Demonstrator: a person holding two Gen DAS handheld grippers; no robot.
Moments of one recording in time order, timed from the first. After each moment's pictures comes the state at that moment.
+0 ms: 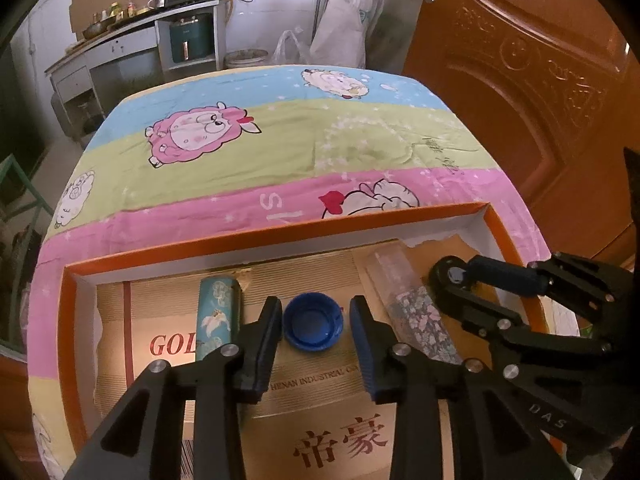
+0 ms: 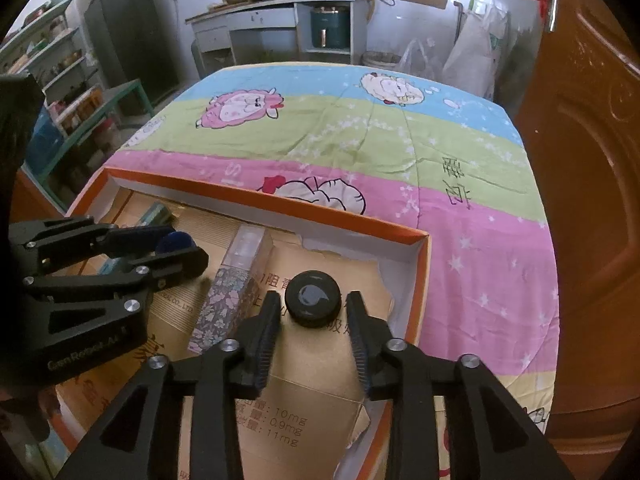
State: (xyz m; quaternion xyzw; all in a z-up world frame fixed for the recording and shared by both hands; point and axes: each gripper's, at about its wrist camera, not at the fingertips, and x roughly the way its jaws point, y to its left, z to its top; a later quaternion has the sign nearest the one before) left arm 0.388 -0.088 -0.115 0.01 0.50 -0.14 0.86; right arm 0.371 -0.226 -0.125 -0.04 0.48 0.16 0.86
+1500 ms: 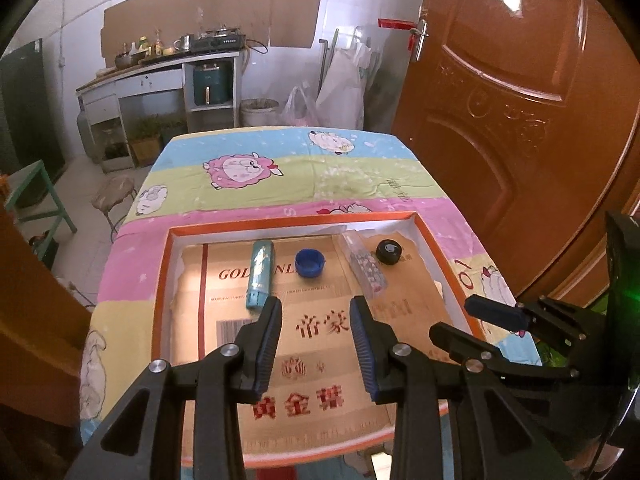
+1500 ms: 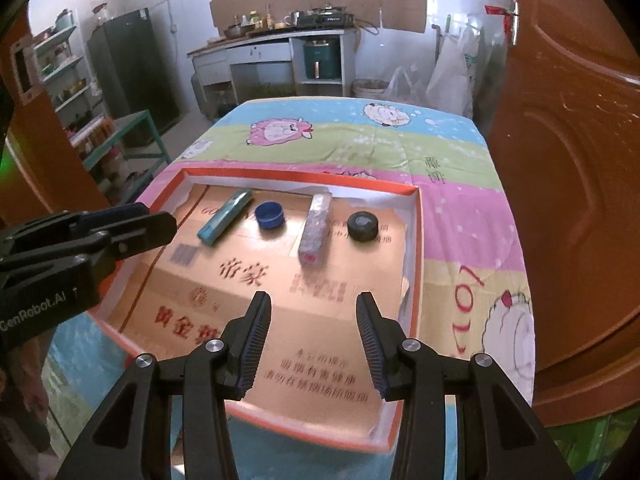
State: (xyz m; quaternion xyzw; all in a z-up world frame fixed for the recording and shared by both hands) left arm 0.263 -0.054 -0.032 -0.01 0.41 -0.13 0.90; right arm 0.238 -0.215 -0.065 -0.01 0.43 0.14 0.89
